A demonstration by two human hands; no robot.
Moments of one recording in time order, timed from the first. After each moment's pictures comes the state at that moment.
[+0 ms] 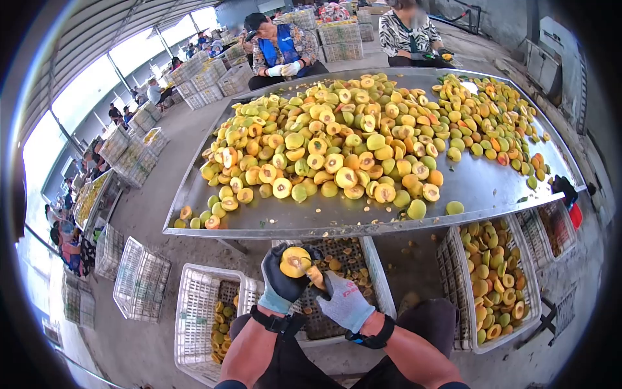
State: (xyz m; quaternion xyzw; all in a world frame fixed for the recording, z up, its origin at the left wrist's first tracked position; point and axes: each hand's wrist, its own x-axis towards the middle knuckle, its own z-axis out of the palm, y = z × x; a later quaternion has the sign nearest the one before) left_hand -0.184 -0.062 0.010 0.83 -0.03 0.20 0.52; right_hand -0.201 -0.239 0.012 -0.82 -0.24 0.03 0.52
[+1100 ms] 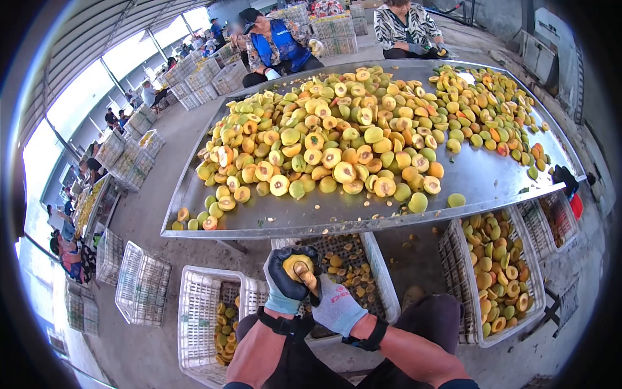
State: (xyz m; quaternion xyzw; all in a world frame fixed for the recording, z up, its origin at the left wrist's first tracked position) left_hand -0.183 -0.066 -0.018 0.79 -0.02 0.22 0.57; right_hand -0.212 -0.215 -0.010 -0.82 -0.24 0.05 0.52
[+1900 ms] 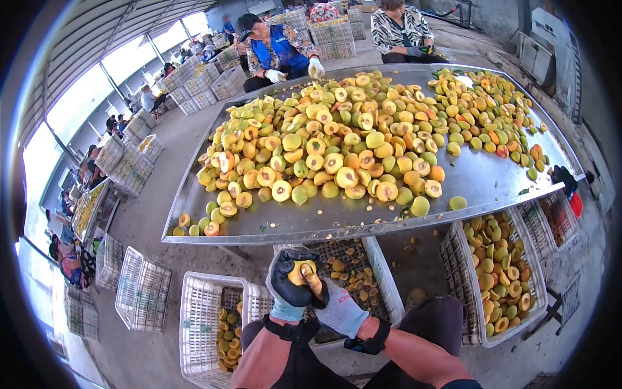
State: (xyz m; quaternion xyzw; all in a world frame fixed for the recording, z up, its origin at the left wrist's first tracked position) left_hand -0.184 -0.075 0.010 0.75 -0.06 0.25 0.61; right_hand -0.207 -0.209 -0.007 -0.77 -0.21 0.09 0.60
